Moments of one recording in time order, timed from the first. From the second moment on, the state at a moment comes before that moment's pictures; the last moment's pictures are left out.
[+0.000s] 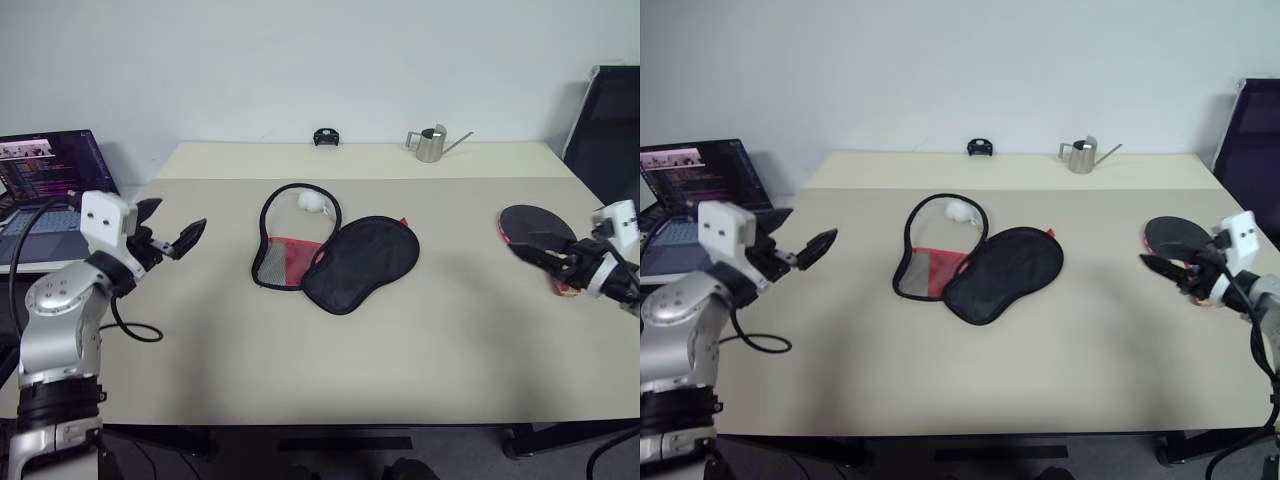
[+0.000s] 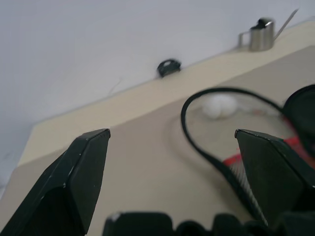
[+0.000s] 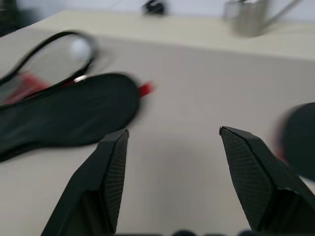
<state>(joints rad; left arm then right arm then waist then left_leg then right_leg) -0.48 0.74 0.34 0.18 -0.36 0.19 -0.75 -0.40 -0.84 -0.31 0.04 0.60 0.69 0.86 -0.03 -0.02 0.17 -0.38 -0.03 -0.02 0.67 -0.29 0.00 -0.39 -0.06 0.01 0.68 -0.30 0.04</state>
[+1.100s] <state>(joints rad) -0.51 0.76 0.15 0.22 -0.42 0.32 -1.15 -0.53 -0.21 -0.04 -0.07 0.59 1.10 0.28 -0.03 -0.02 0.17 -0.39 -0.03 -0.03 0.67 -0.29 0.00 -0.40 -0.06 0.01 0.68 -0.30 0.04</state>
